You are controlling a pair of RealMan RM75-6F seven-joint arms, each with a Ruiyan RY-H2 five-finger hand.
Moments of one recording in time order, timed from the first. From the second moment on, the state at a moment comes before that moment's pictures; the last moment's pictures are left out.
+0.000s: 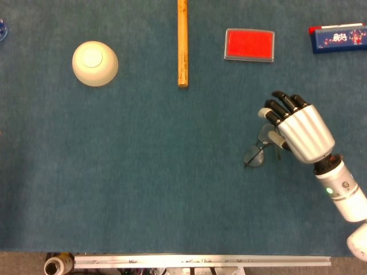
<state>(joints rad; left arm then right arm) -0.07 -1.09 -0.03 -1.67 1.49 1.49 0.09 0.43 -1.76 0.02 -1.08 -1.77 1.49 -0.23</state>
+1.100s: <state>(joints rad) -0.07 -1.09 -0.03 -1.67 1.48 1.49 0.09 0.41 -1.76 -0.02 -1.07 -1.79 1.50 -0.24</state>
